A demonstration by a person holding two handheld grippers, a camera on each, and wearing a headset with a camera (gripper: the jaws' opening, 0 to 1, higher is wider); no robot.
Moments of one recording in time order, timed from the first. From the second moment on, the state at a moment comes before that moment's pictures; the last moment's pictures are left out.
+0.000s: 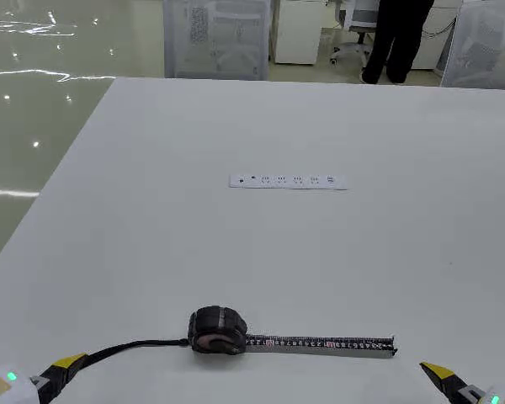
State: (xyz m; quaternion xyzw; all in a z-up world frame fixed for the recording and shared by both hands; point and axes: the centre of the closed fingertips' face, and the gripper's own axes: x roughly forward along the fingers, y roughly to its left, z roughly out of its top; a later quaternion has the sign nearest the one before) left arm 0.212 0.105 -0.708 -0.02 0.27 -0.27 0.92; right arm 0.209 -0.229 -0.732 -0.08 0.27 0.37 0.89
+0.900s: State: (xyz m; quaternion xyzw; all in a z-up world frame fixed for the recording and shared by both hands) left arm 0.248 0.066 -0.693 -0.01 0.30 -0.29 0.91; right arm 0.217 -0.230 -0.730 -0.08 0.27 0.37 0.89
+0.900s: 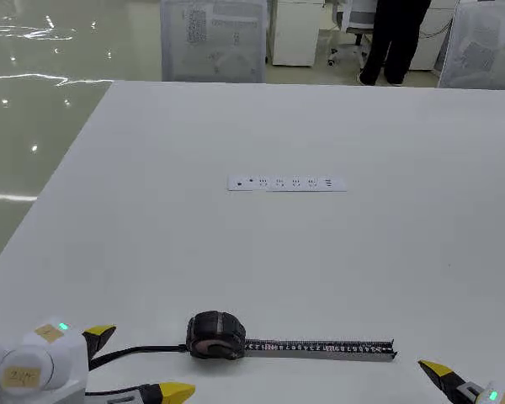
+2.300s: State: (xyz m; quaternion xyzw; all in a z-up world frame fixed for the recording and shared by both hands) left arm 0.282 0.006 -0.721 -0.05 0.34 -0.27 0.90; right arm 0.244 -0.243 -0.727 -0.09 0.26 0.38 0.88
